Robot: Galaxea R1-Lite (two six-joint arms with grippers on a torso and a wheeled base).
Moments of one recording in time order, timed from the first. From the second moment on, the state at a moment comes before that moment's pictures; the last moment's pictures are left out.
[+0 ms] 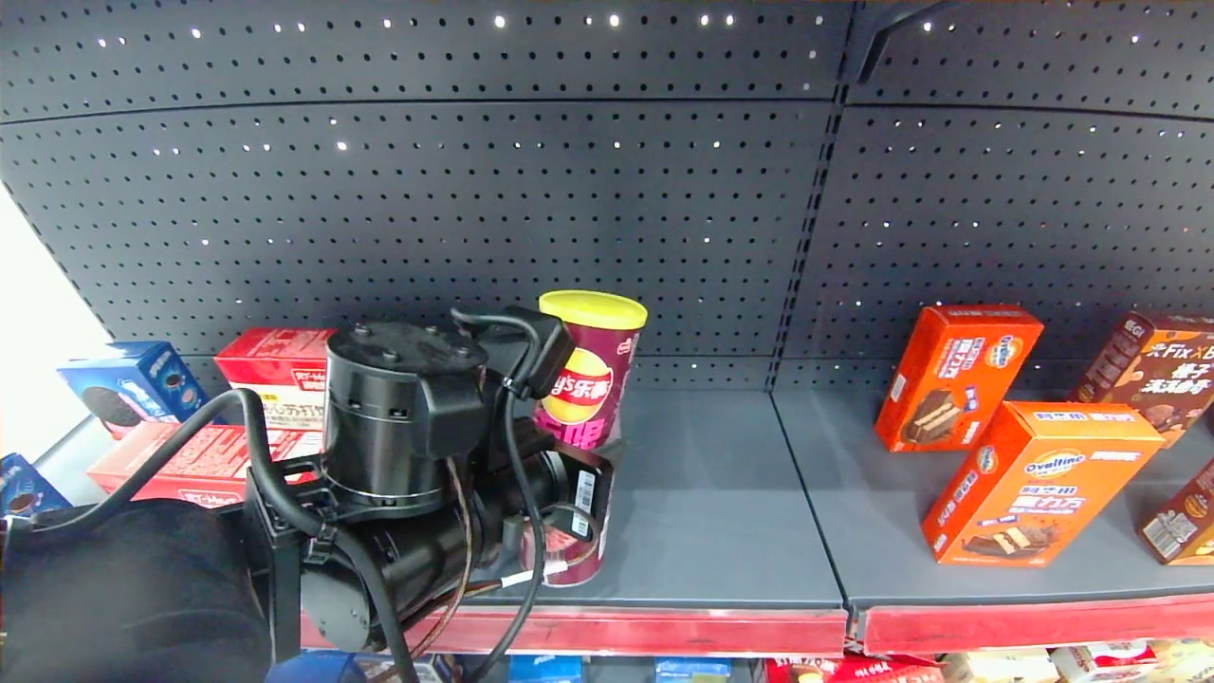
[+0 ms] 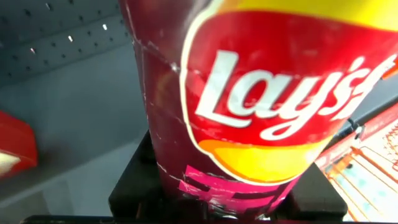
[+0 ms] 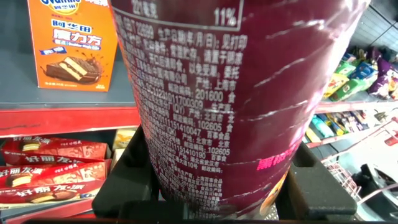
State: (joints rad) left arm -0.77 1.67 -0.80 -0.55 0.24 -0.13; right arm -0.69 0.00 -0.46 0.39 0.19 -0.36
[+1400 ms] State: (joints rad) left arm -0.69 1.56 -0.67 -0.57 0.21 -0.12; right arm -0.68 0.00 -0.46 0.39 0.20 -0.36
